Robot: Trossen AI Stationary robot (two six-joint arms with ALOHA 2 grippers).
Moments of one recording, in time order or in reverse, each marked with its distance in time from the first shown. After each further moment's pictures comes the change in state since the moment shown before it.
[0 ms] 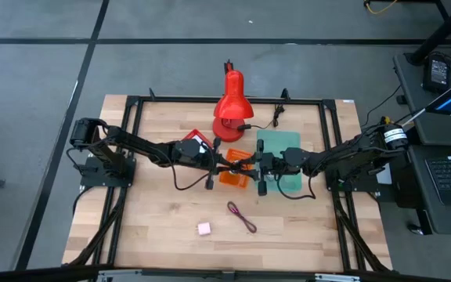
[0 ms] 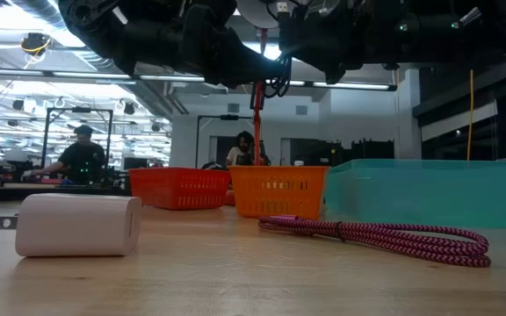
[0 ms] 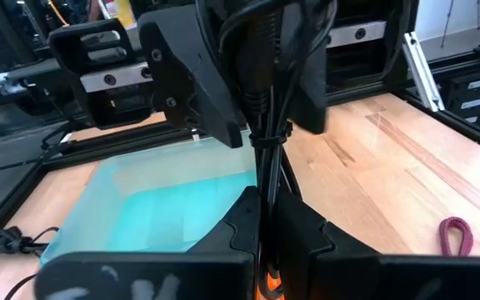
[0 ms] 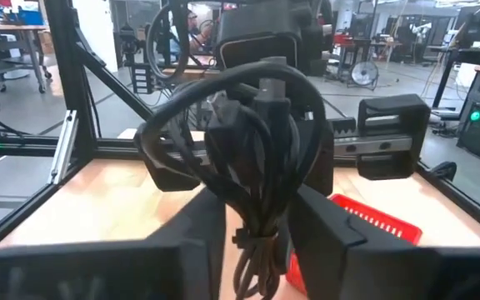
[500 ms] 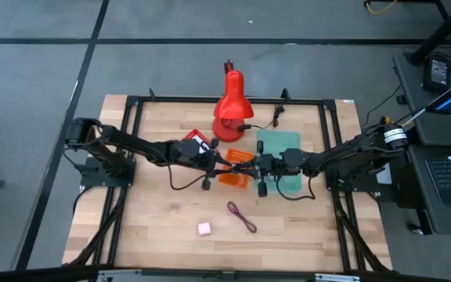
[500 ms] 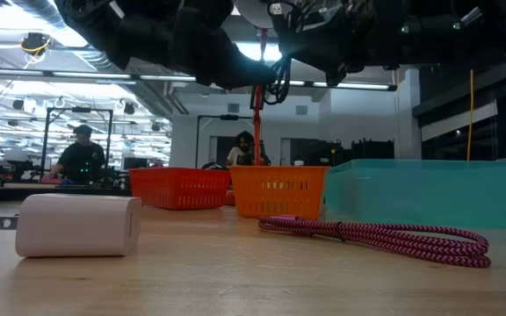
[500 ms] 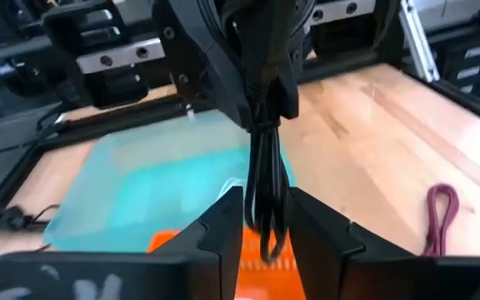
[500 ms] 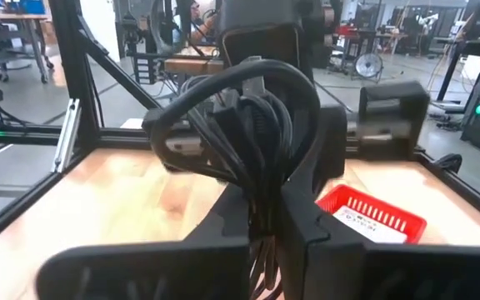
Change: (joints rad) left arm -0.005 -0.055 0.000 -0.139 -0.005 0.027; right arm 0.000 0.001 0.000 -0.029 0.000 0.001
